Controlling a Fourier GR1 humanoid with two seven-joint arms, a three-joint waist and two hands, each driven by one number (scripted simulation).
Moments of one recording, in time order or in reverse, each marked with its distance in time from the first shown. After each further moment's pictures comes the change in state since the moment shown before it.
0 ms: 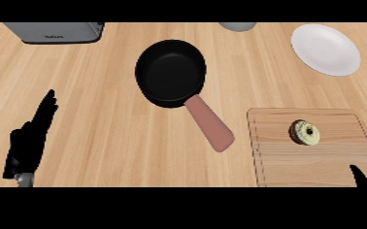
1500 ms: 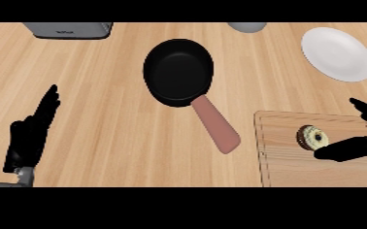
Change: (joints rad) left arm -0.028 -0.029 0.039 -0.020 -0.033 -0.058 0.060; right arm -0.448 -0.277 0.236 -0.160 -0.040 0.813 1.121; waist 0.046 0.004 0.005
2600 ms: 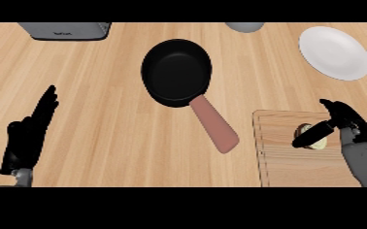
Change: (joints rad) left arm 0.018 -0.042 0.053 -0.039 -0.059 -0.041 0.038; right arm -0.190 0.098 0.095 0.395 0.075 0.058 -0.029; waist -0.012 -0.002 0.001
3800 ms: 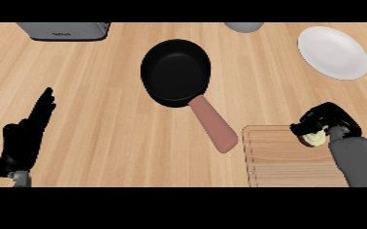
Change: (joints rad) left arm 0.011 -0.096 0.123 0.006 -0.089 -0.113 -0.008; right arm -0.034 0.086 -0.071 0.154 0.171 0.067 -0.138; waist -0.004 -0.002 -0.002
